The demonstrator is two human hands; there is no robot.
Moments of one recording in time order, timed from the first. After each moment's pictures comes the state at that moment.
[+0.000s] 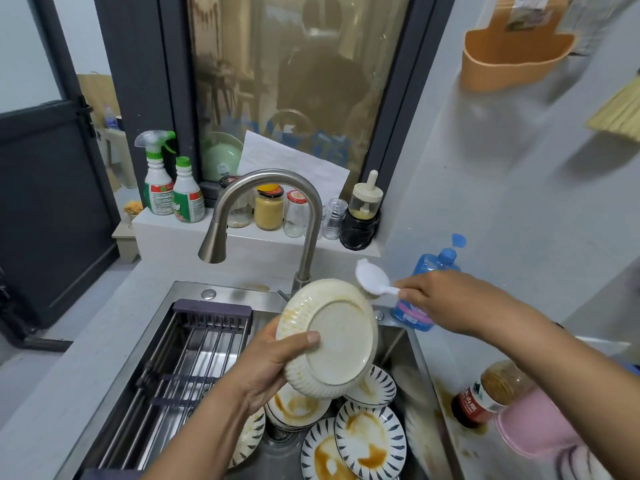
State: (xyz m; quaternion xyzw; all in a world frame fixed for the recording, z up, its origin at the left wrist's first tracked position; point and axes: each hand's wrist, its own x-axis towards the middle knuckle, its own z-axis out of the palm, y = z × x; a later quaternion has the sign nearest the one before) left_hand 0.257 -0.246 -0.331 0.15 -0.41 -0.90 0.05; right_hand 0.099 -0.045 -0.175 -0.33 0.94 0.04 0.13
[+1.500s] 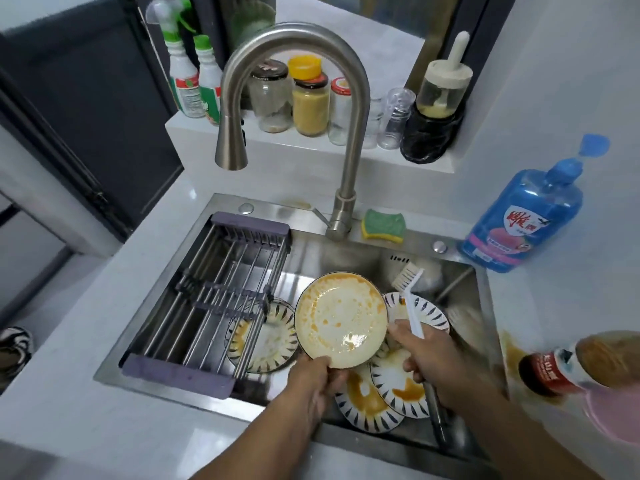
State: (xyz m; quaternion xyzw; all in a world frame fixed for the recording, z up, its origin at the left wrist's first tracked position) left_hand 0.243 -0.158 -0.510 0.60 -0.20 -0.77 0.04; right_hand 0.111 -0.025 -0.448 -0.03 0.78 -0.50 0.37
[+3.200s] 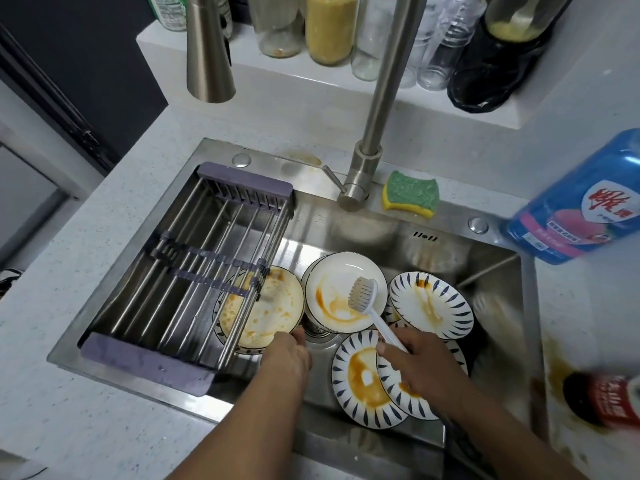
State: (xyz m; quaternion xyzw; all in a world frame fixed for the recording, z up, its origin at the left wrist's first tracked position) left_hand 0.211 -0.215 -0.621 0.64 0.15 -0.69 0.28; right_hand 0.097 -0.038 -0.510 -0.18 0.81 -0.35 0.42
